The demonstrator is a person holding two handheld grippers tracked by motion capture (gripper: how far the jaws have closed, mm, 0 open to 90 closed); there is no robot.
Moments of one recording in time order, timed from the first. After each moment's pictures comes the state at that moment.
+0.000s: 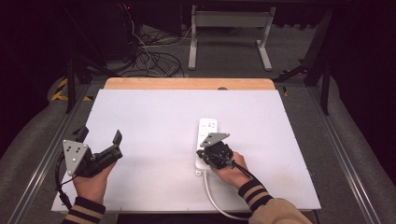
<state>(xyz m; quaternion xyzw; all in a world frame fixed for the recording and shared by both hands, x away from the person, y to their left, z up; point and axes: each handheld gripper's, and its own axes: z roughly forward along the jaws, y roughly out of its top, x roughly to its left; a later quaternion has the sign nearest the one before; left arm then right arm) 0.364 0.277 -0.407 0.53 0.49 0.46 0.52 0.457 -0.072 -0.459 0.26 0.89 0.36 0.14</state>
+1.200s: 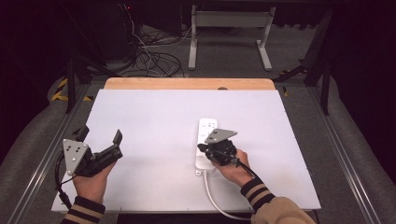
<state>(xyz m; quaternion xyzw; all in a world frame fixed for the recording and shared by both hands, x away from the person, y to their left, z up) 0.364 0.277 -0.405 0.53 0.48 0.45 0.53 0.458 -0.083 -0.441 0.25 0.86 0.42 0.16</state>
